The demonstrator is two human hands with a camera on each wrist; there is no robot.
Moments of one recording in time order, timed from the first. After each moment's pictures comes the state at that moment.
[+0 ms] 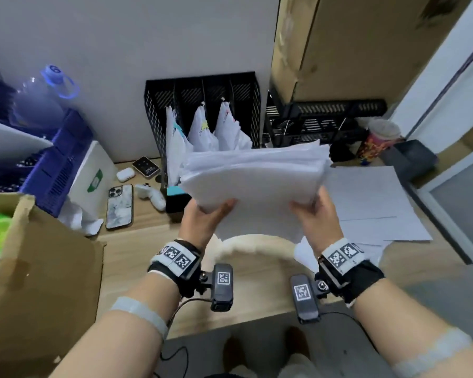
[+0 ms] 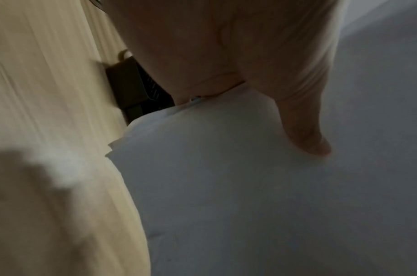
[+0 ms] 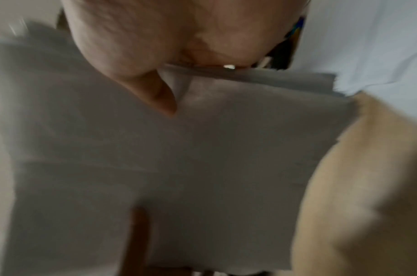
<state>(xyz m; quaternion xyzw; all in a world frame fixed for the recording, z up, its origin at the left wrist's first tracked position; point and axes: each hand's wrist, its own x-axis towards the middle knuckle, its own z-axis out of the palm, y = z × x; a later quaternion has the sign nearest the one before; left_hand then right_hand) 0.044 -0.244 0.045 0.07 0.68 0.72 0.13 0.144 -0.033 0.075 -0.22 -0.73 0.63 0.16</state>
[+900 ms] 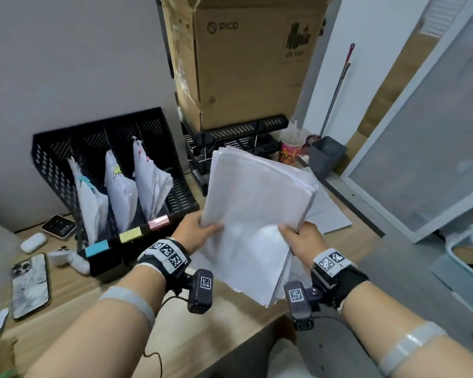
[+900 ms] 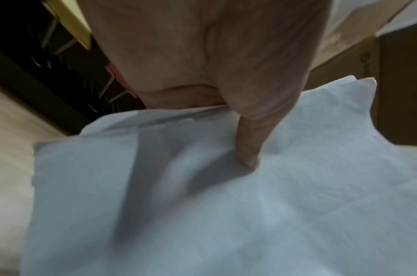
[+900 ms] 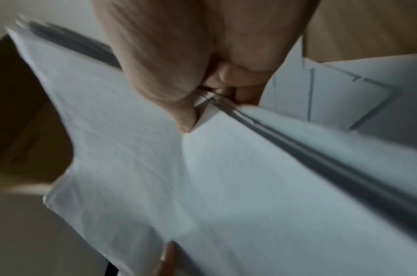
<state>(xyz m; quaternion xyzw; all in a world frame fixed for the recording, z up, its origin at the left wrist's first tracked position) 0.012 -0.115 0.048 0.24 0.79 0.48 0.30 0.204 0.064 0.068 -0.42 -0.74 0.52 0.10</state>
